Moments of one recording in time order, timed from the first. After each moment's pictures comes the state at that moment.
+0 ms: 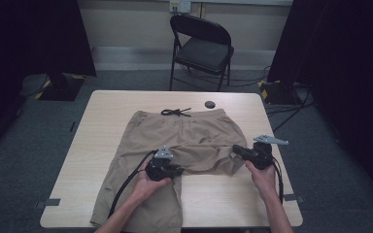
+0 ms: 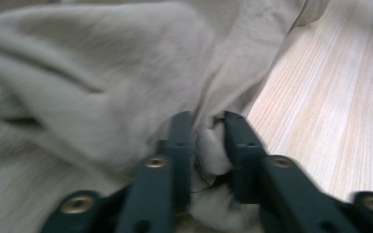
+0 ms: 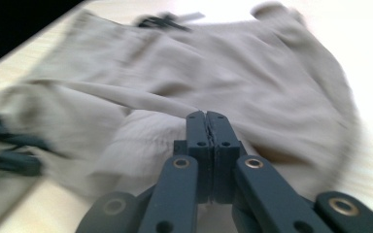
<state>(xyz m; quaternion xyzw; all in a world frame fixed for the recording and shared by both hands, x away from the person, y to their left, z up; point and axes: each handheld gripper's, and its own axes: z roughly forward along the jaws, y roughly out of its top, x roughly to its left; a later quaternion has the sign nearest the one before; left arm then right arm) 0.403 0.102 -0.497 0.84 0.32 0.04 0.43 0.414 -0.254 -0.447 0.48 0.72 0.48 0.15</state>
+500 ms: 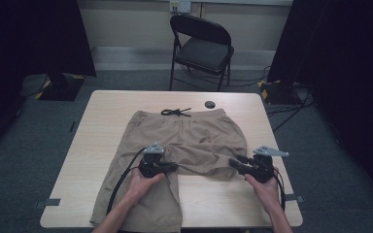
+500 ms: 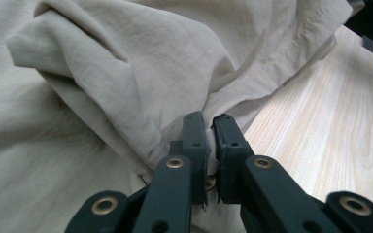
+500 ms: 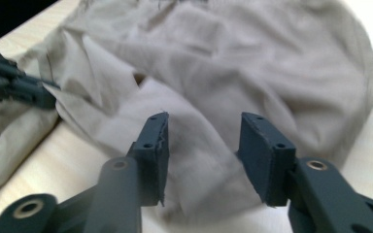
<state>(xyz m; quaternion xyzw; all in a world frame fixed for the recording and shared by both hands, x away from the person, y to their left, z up) 0.407 0.123 -0.491 0.81 0.35 0.01 0.47 0.379 -0.252 -0.456 0.47 0.74 0.46 0.14</state>
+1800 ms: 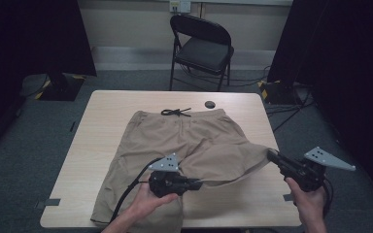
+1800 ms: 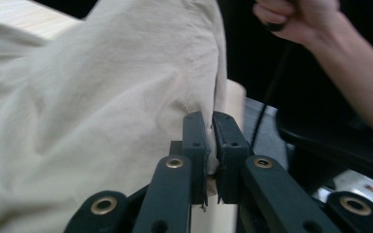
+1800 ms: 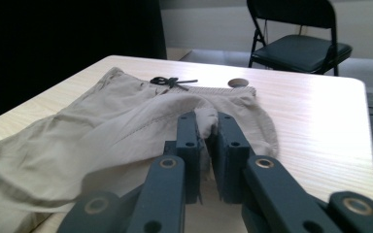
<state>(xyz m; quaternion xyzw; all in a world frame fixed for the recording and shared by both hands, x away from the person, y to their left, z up) 0.323 0.074 -0.404 0.81 0.18 -0.05 0.56 0.308 -0.314 -0.357 0.44 0.68 0.53 0.24</state>
